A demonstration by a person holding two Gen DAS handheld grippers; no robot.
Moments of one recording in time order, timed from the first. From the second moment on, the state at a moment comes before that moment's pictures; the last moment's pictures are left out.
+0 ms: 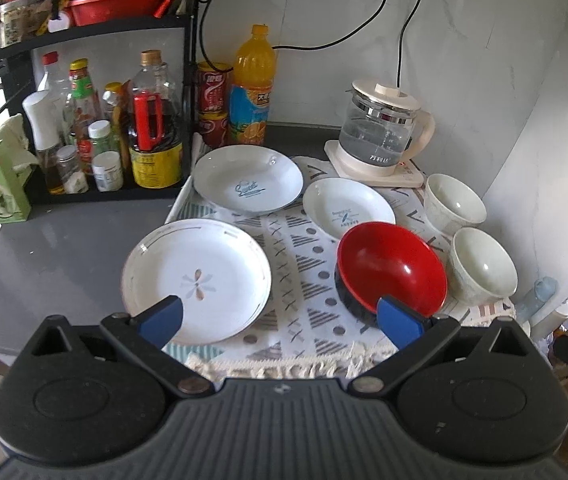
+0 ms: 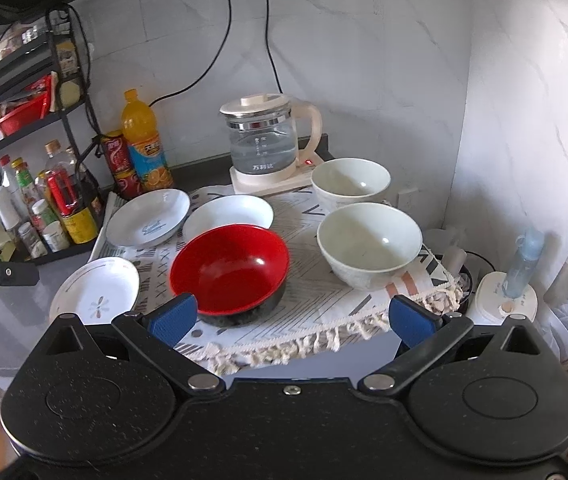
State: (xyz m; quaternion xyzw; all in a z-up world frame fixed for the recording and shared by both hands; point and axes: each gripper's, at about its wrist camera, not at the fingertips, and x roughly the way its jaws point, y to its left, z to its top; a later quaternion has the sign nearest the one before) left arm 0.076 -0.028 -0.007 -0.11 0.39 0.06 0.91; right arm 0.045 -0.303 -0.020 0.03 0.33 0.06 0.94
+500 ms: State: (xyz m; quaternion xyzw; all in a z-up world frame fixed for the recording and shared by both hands) left arm 0.194 -0.064 -0.015 -0.11 0.41 0.03 0.90; right arm 0.123 -0.329 -0.029 0.04 0.34 0.05 0.94
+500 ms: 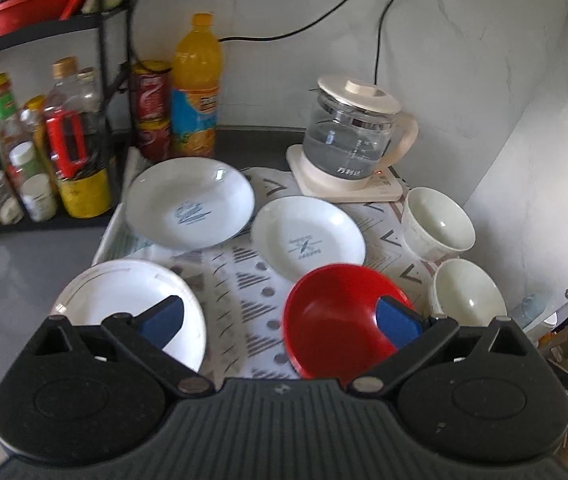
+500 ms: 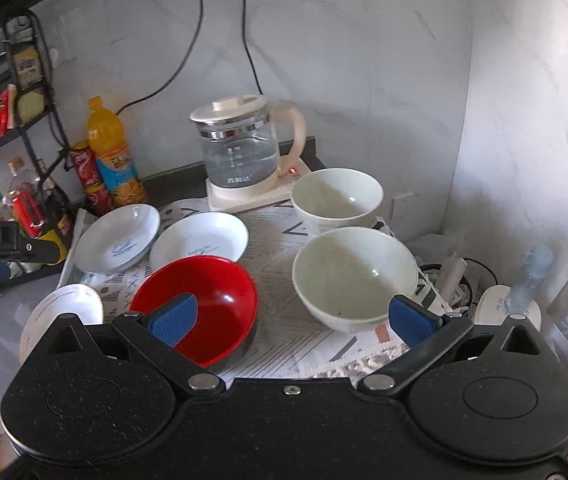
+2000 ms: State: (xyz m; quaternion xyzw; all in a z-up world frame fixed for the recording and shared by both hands) left arm 0.430 -0.234 -0.121 -0.05 0.54 -0.17 0.82; right arm 0.276 -0.411 -0.123 0.14 0.44 -0.10 0.88
